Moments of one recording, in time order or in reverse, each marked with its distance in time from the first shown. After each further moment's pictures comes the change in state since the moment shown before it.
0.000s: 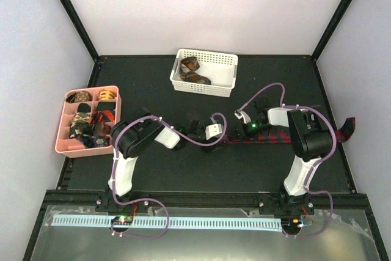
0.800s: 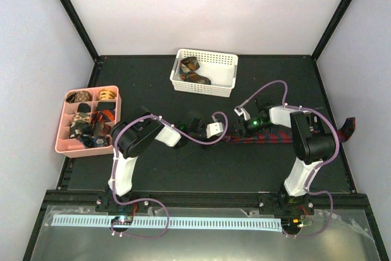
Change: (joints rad) left arm -0.007 0.006 0.044 -0.073 -0.035 0.044; right arm -0.010 -0.040 0.012 -0.016 -0.094 0.000
